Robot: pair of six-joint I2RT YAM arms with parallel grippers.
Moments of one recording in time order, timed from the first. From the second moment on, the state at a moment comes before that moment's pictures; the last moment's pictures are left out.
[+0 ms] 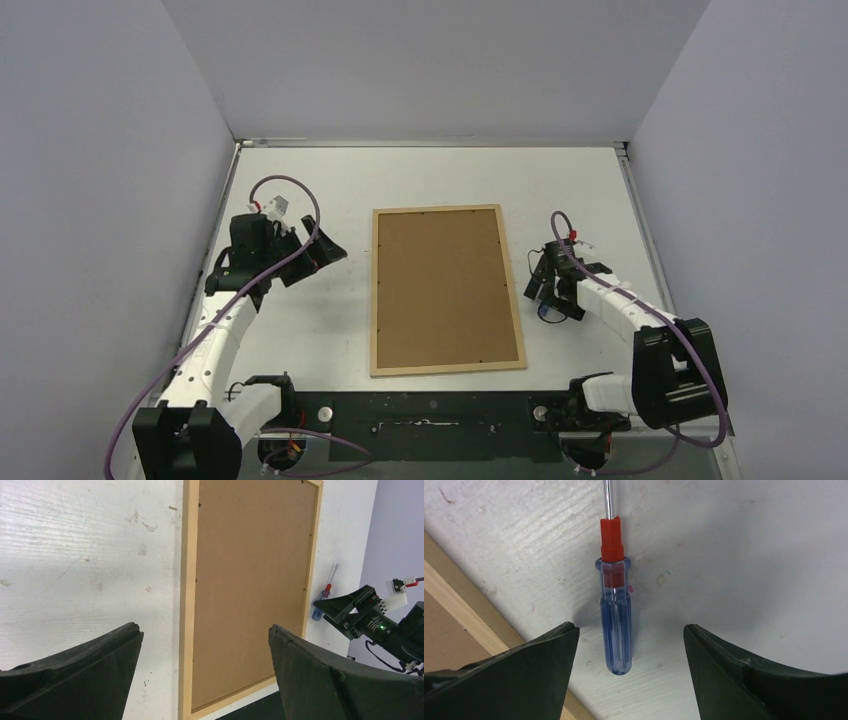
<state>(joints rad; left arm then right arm) -0.02 1.02 0.78 -0.48 0.41 -0.58 0.22 1.28 0.63 -0.53 0.27 0.64</state>
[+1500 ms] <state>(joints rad) 0.17 1.05 0.77 -0.54 0.60 -0.49 0.22 1.22 0.66 -0.50 0.18 0.57</state>
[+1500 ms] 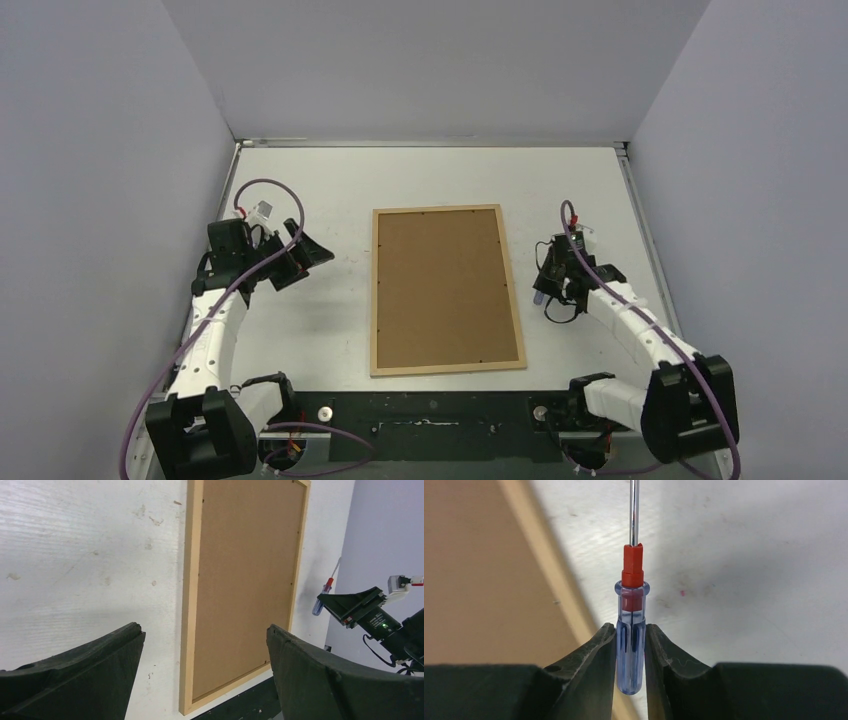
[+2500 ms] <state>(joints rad) -0.26 1.14 0.62 0.46 1.08 -0.92 0.72 0.85 0.58 -0.05 -0.72 0.61</state>
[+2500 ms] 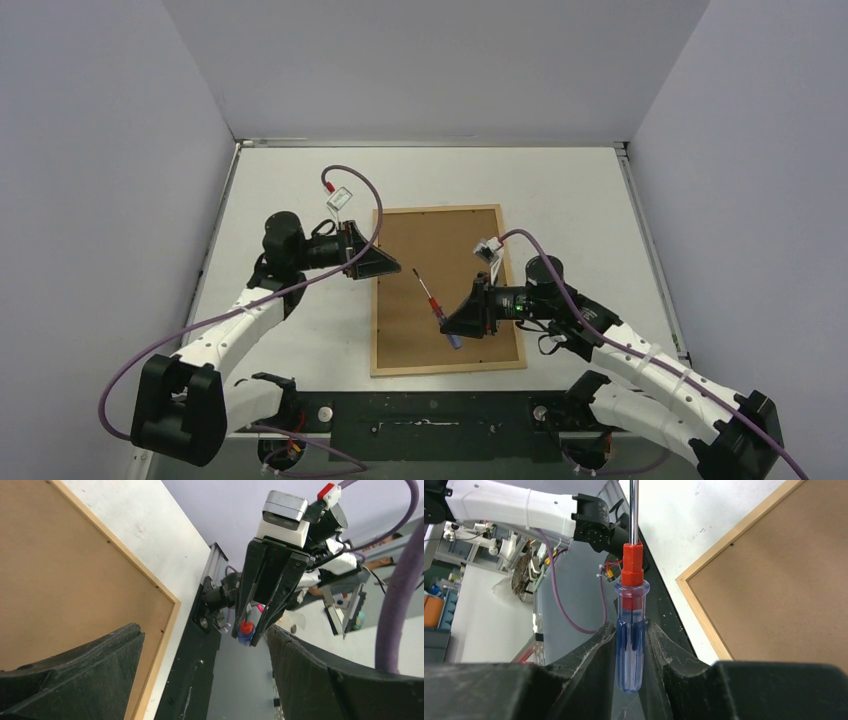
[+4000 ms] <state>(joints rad) -0.48 1.26 0.80 -0.17 1.04 -0.48 0.92 1.06 0.68 -0.26 -0.42 0.43</state>
